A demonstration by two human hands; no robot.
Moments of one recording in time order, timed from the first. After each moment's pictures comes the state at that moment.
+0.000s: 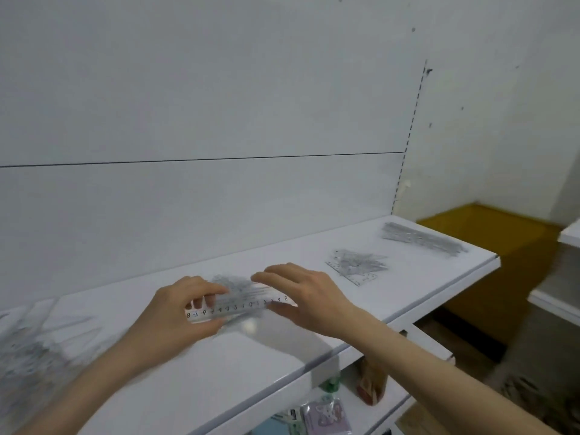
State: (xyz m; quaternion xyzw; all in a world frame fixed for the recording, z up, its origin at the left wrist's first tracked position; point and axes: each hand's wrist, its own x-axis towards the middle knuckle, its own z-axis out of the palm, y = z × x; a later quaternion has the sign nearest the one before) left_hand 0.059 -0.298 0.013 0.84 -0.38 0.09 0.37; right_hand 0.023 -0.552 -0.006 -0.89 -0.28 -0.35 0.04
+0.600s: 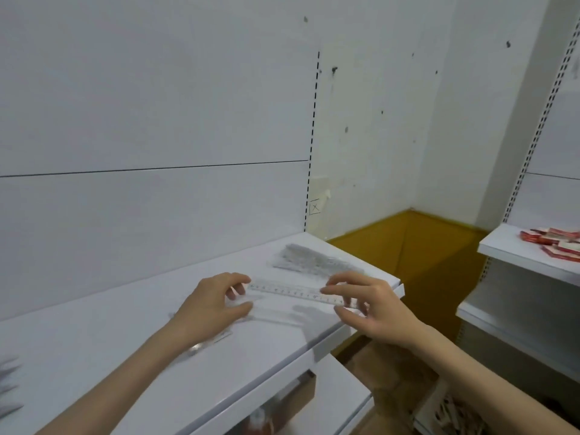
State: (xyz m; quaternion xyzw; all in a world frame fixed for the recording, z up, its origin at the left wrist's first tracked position) left_hand 0.097 -0.679 -0.001 0.84 -0.40 0.02 0.37; right_hand -0.055 -0.938 -0.006 -0.92 -0.11 -0.29 0.22
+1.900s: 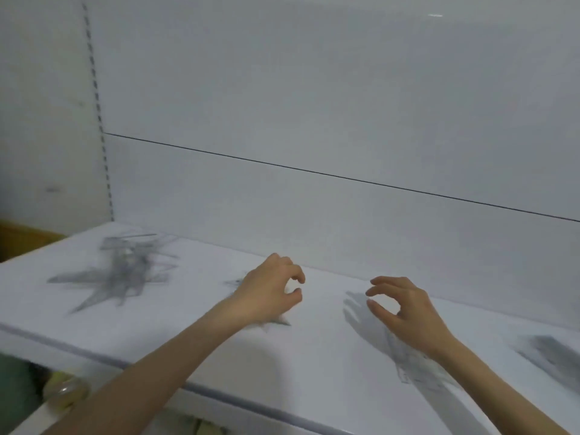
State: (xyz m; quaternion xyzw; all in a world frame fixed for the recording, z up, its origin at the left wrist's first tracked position) left_hand 0.078 -0.481 0.015 0.95 -0.12 0.20 0.22; right_hand 0.125 -0.747 0.004 -0.91 -0.27 -0.18 0.24
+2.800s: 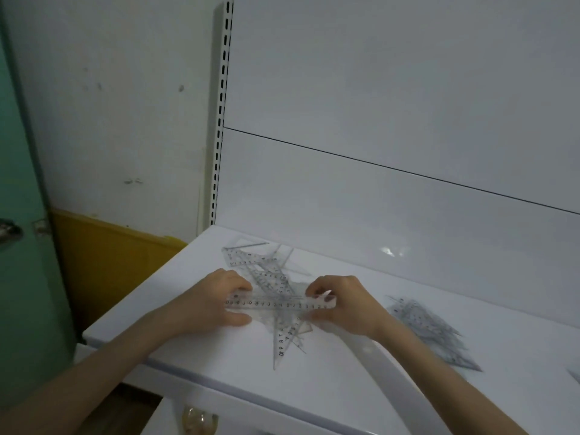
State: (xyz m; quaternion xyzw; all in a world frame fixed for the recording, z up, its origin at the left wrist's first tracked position) left_hand 0.026 -0.076 -0.033 0.96 -0.09 0.08 0.26; right_hand 0.112 -0.335 -0.006 -0.90 -0.36 0.02 0.23
